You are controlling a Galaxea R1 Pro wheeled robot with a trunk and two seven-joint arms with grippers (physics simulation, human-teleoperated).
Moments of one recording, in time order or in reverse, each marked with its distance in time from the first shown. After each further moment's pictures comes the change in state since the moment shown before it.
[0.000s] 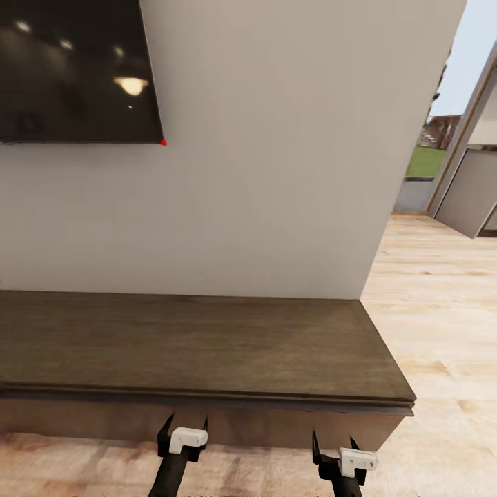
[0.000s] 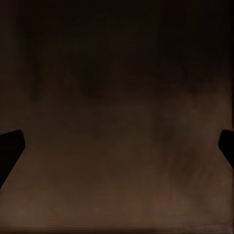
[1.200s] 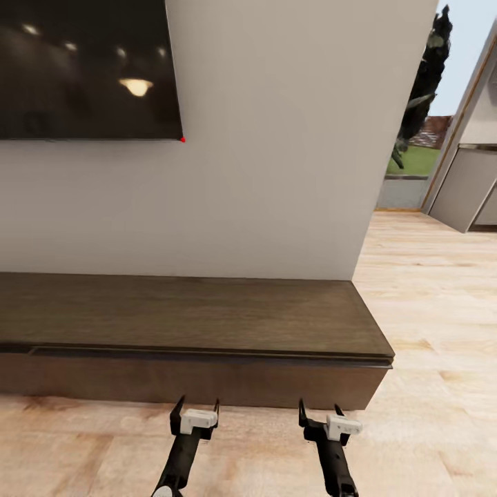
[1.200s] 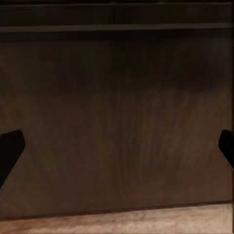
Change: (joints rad) left arm 0.009 0.003 -0.002 -0.174 -0.003 0.013 -0.005; right arm 0.010 -0.011 0.002 -0.284 -0.012 0.104 -0.004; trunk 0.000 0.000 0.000
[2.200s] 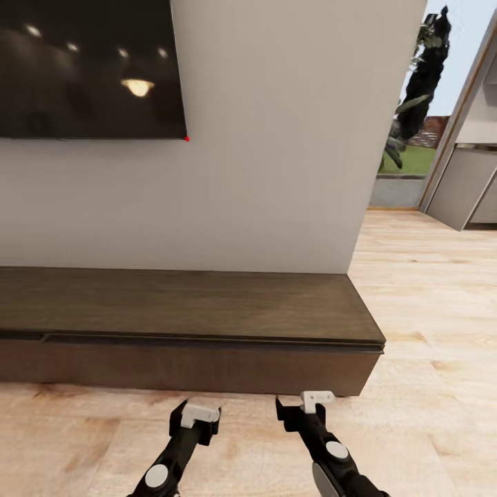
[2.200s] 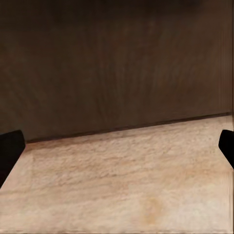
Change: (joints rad) left arm 0.165 0.155 0.009 -0.638 0.045 0.712 0.003; right arm 0.048 -0.032 -0.005 -0.510 -0.001 0.855 0.001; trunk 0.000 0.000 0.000
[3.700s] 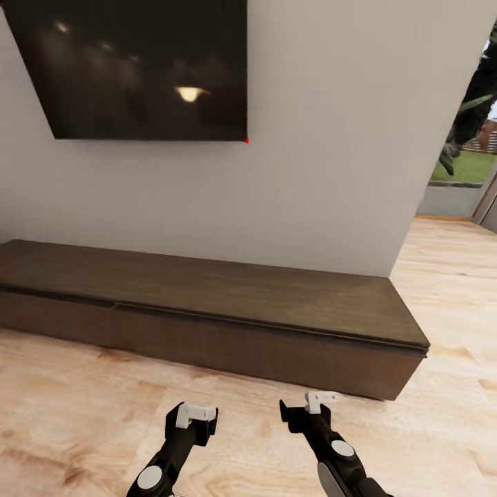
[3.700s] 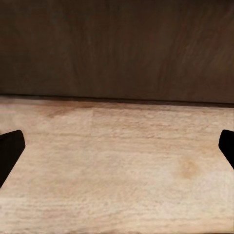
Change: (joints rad) left arm 0.058 0.015 0.050 -0.135 0.020 0.081 0.005; right arm 0.036 -0.004 -0.050 -0.087 0.015 0.095 -0.002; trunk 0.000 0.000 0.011
